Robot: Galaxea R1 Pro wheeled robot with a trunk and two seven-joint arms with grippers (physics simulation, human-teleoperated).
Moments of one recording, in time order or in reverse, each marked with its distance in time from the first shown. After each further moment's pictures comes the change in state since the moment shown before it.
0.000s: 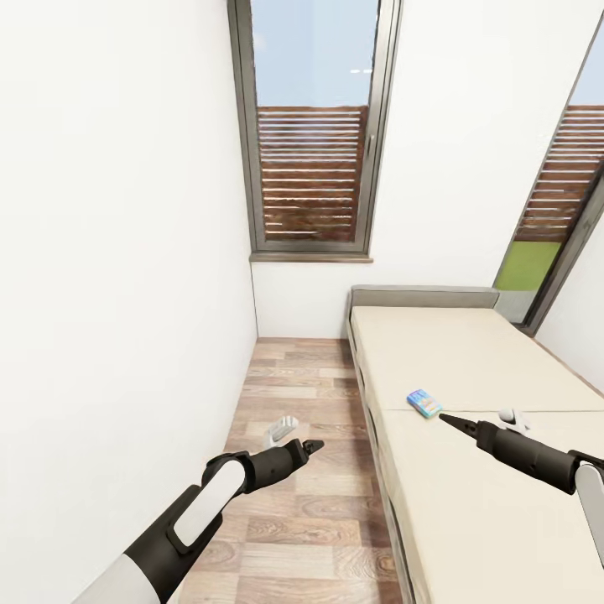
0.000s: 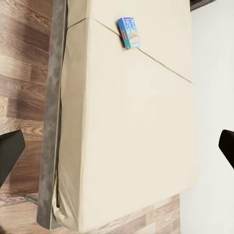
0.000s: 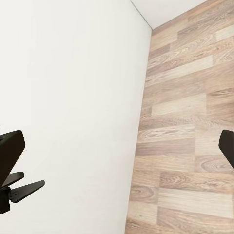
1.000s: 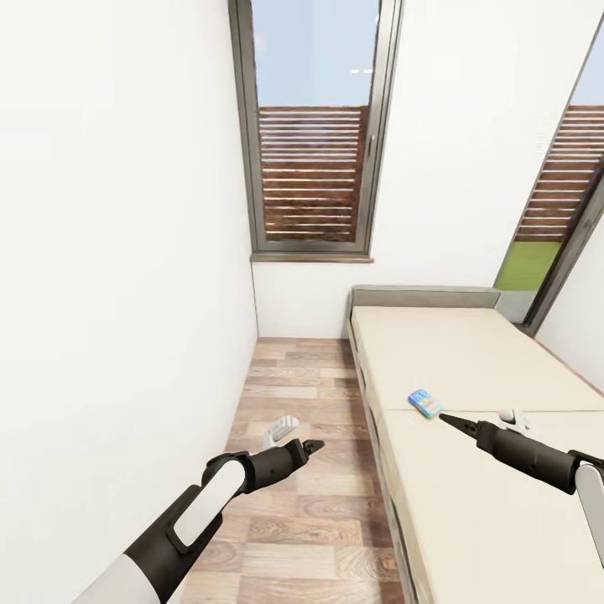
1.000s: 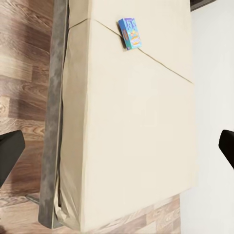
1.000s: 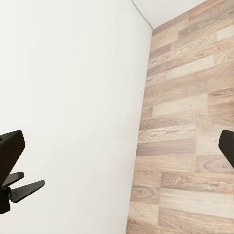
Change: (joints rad) left arm 0.000 0.000 0.000 0.000 0.000 0.000 0.000; right arm 0.000 0.000 0.000 0.000 0.000 0.000 0.000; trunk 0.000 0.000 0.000
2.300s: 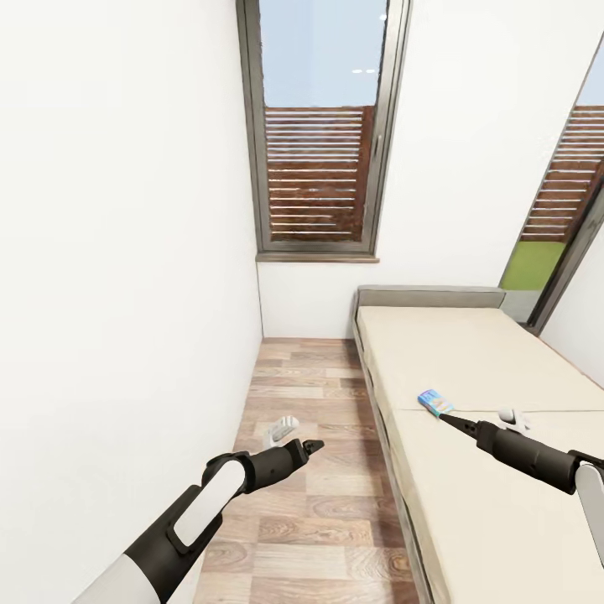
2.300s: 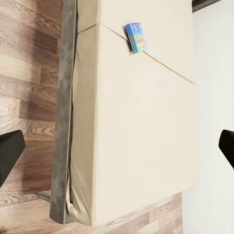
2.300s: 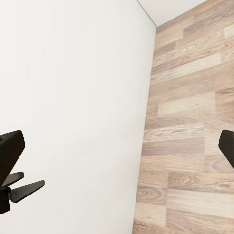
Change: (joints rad) left arm 0.000 0.000 0.000 0.000 0.000 0.000 0.000; right arm 0.000 0.000 0.000 0.000 0.000 0.000 0.000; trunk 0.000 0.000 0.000
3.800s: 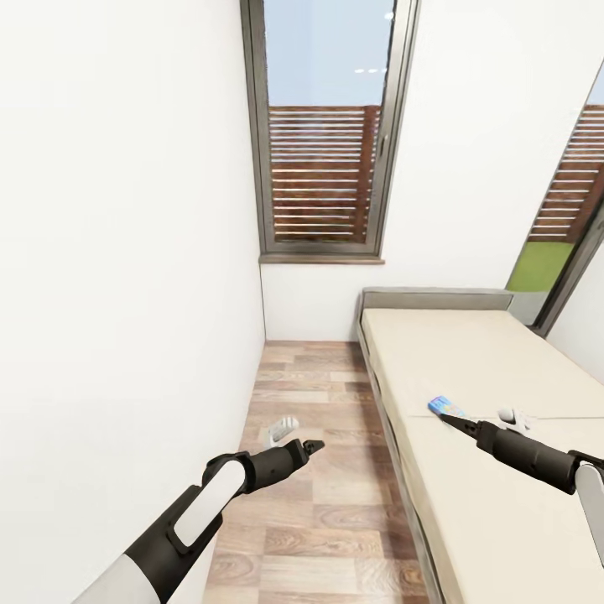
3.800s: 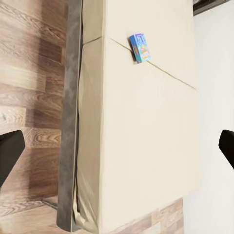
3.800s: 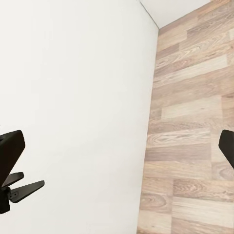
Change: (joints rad) left arm 0.000 0.000 -0.001 -0.001 0.000 0.000 0.000; right arm 0.000 0.000 0.000 0.000 0.000 0.000 0.000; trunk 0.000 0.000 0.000
